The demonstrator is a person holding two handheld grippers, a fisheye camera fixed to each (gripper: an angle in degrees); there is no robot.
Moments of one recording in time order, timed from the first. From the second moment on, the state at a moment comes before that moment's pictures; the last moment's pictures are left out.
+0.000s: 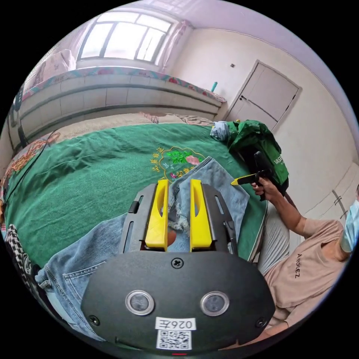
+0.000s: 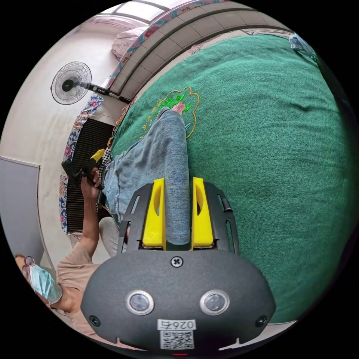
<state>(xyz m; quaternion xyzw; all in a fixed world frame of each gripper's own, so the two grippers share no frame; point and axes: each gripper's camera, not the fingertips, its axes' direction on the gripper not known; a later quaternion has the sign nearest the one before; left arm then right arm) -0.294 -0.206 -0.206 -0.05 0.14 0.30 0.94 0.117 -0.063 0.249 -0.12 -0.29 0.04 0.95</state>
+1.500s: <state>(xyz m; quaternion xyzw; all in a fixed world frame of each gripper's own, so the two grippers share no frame) 0.147 0.008 -0.284 0.06 -0.16 0.47 0.86 0.098 -0.003 0.231 -0.07 -0.25 0.03 0.97</state>
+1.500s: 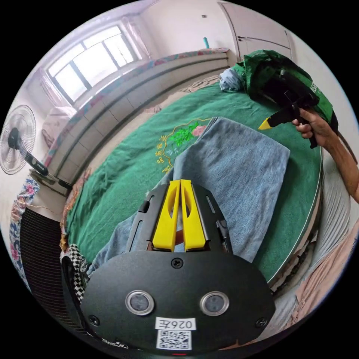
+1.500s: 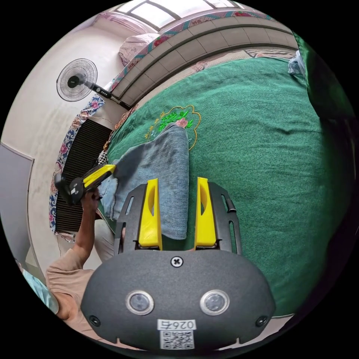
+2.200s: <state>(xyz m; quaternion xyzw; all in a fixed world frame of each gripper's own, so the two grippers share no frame) 0.172 -0.107 -0.049 -0.20 0.47 0.29 0.81 0.074 0.120 0.201 0.25 -0.53 -0.15 0.79</state>
